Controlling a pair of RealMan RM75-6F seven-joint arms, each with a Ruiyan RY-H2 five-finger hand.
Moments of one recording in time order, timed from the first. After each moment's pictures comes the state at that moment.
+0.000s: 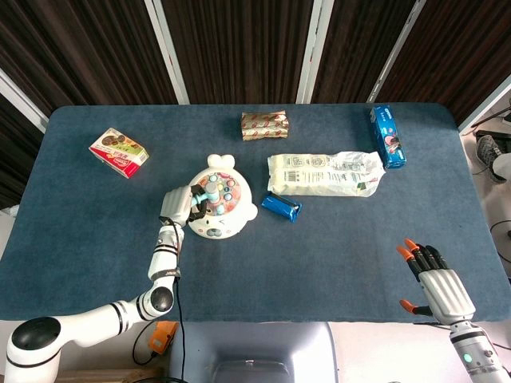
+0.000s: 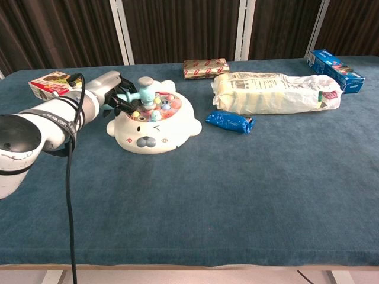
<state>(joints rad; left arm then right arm) -0.91 -1.85 -0.45 -1.13 0.62 0.94 0.36 0.14 -1.08 -0.04 -1.67 -1.52 1.28 -0.10</state>
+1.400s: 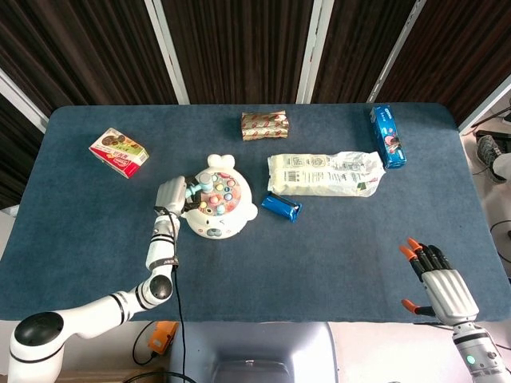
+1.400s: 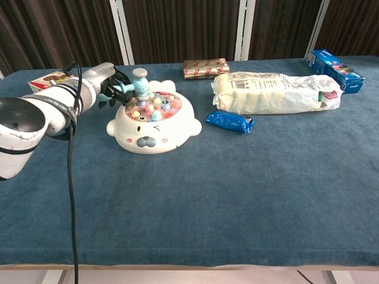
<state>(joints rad) -0.95 -1.83 -0.48 -1.05 0.59 0.91 0.32 0.13 -1.08 -0.05 -1.67 -1.53 1.30 -0.08</state>
